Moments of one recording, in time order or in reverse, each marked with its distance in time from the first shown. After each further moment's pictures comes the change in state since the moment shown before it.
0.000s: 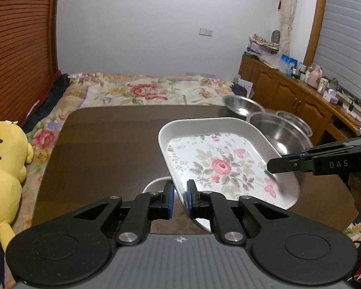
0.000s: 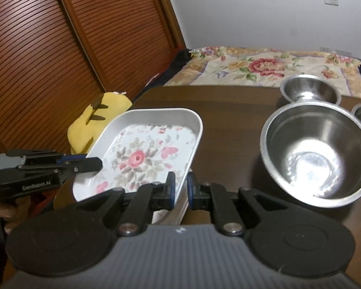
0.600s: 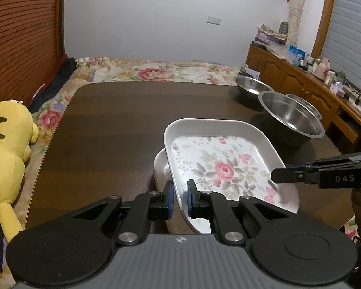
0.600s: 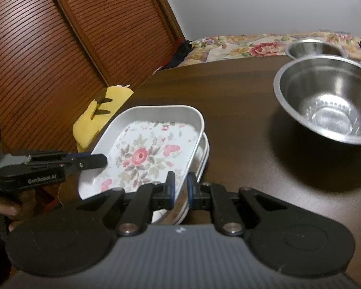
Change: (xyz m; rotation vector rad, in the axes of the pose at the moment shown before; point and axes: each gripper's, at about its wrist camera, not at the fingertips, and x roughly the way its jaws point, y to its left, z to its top) left arm 0.009 0.012 -0.027 -0.030 0.054 0.021; right arm 0.014 0.003 -0.036 0.081 0.008 0.043
